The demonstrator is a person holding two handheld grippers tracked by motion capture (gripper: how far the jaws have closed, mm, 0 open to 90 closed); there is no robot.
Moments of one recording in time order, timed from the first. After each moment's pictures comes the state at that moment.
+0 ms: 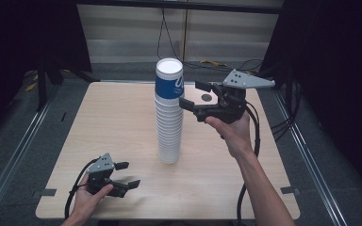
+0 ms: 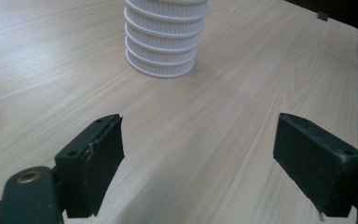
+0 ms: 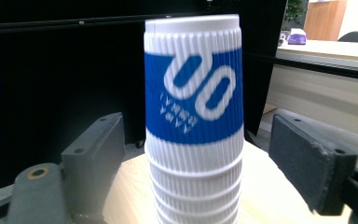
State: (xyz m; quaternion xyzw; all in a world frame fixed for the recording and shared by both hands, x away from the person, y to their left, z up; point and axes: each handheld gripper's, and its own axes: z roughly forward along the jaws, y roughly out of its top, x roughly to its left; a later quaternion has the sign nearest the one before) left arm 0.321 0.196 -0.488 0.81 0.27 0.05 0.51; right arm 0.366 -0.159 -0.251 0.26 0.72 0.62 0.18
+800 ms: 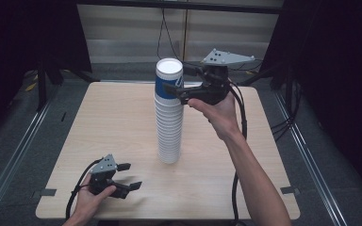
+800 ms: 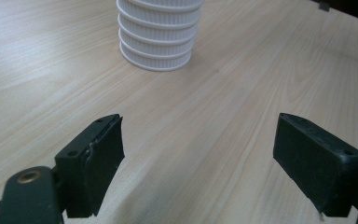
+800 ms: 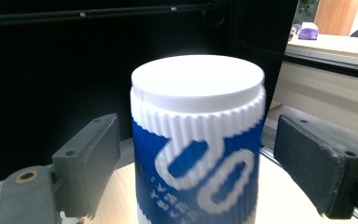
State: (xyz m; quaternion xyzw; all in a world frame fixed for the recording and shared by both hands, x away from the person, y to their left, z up) left arm 0.320 0.191 -0.491 0.82 0.27 0.05 0.49; right arm 0.397 -0.124 -0.227 0.25 0.74 0.60 0.17
